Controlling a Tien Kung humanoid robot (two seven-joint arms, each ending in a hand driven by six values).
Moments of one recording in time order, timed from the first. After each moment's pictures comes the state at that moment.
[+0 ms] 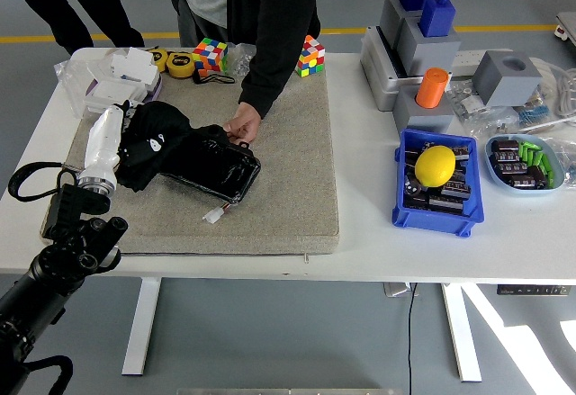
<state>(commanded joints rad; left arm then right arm) -0.57 0.06 -1.21 -0.51 1.64 0.52 -0.29 -0.04 -0.11 1.74 0.23 -1.50 0.00 0.19</state>
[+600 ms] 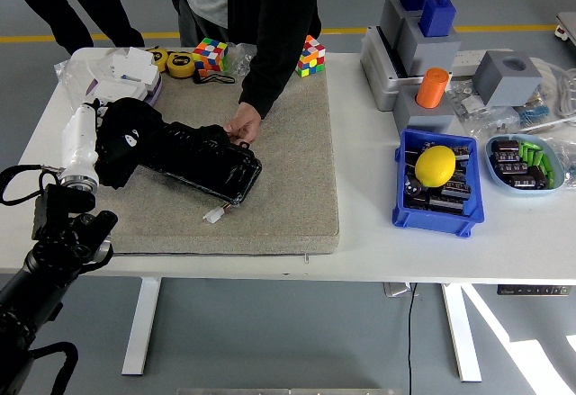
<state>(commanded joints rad) -0.60 0.05 -1.29 -0.43 1.66 0.56 -0.29 -0.04 -0.11 1.74 0.23 -1.50 0.00 0.19</state>
